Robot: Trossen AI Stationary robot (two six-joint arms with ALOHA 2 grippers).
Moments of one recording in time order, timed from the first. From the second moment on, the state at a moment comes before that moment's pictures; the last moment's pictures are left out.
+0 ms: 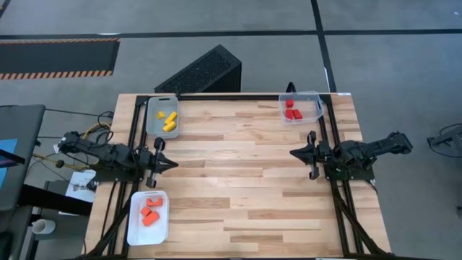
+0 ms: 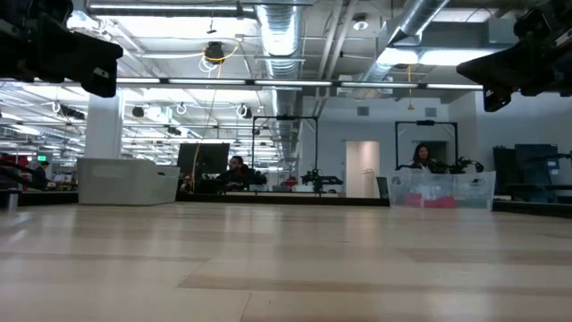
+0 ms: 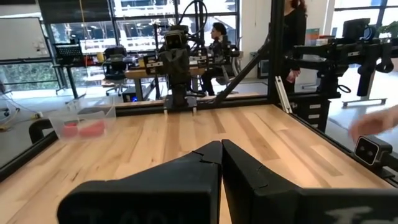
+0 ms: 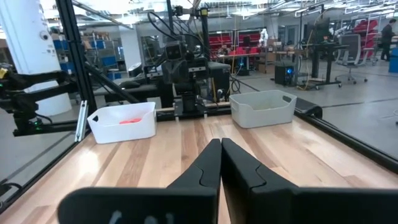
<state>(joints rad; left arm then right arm) -0.32 0.02 0.02 0.01 -0.21 0.04 0.26 0.00 0.01 0.07 0.36 0.07</state>
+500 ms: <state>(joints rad) -0.32 0.02 0.02 0.01 -0.21 0.04 0.26 0.00 0.01 0.06 0.36 0.07</state>
